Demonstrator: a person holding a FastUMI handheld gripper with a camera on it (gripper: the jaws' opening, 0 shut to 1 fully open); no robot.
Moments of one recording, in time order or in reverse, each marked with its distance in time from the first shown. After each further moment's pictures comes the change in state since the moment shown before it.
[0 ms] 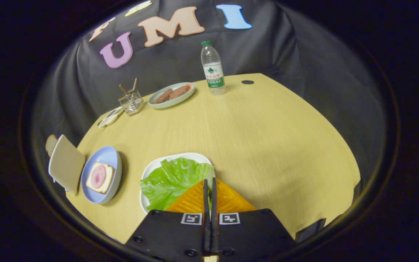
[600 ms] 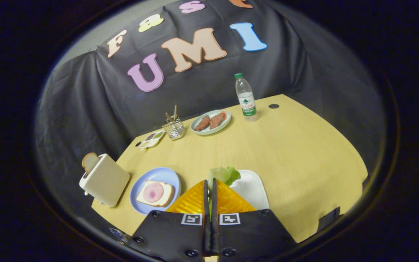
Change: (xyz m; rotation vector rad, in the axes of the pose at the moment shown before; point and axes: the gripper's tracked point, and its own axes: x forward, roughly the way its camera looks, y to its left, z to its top) arm -0.077 0.102 0.035 0.017 -0.154 0.207
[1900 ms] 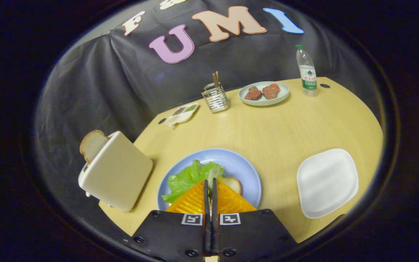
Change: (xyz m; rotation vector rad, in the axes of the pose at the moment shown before) arm 0.106 0.133 -0.087 -0.069 0.177 0.074
